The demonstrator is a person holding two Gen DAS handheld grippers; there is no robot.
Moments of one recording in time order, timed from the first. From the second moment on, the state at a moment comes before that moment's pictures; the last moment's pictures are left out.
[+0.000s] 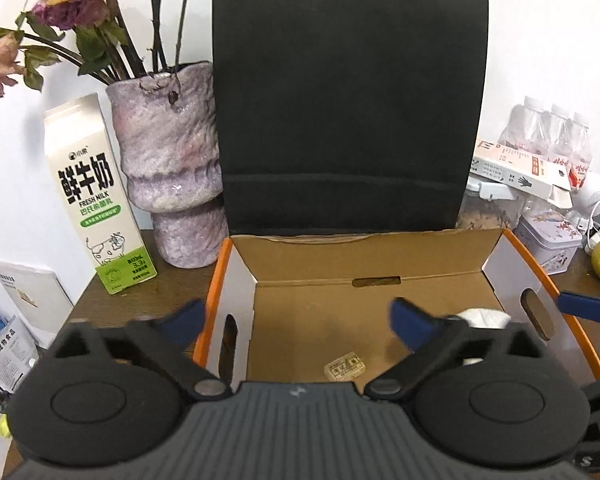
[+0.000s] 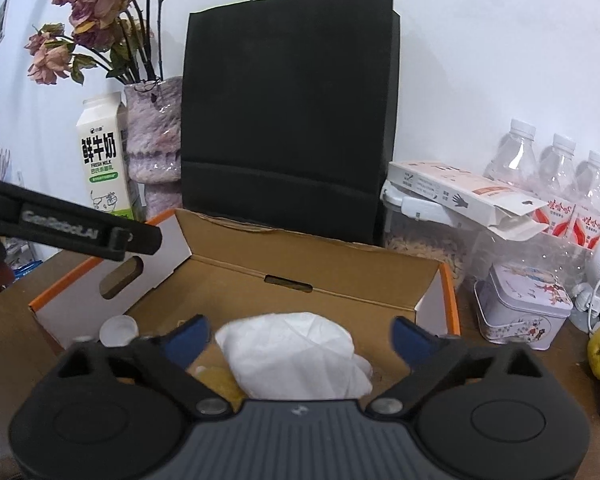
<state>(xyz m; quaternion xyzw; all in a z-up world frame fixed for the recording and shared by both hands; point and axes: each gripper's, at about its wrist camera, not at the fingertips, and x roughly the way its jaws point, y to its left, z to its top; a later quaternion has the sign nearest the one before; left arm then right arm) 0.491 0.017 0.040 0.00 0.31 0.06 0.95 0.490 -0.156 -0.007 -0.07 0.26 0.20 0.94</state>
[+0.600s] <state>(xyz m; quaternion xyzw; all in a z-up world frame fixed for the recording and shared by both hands) 0.465 0.017 0.060 0.00 0.30 0.05 0.95 0.464 -0.165 0.010 -0.07 0.26 0.20 0.94</state>
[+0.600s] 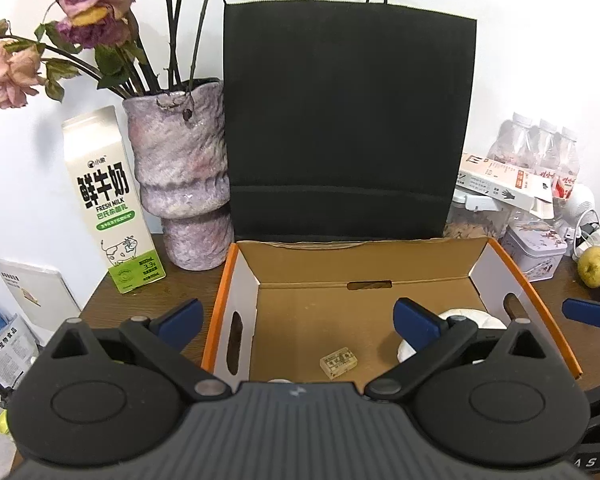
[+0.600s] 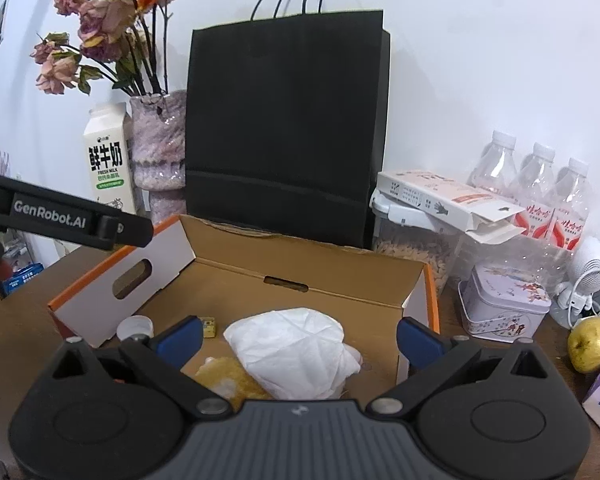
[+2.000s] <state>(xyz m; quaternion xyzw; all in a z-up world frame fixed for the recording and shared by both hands) 0.284 0.056 0.101 -0.03 0.26 0.06 0.96 0.295 -0.131 0.055 -0.07 0.24 0.23 0.94</state>
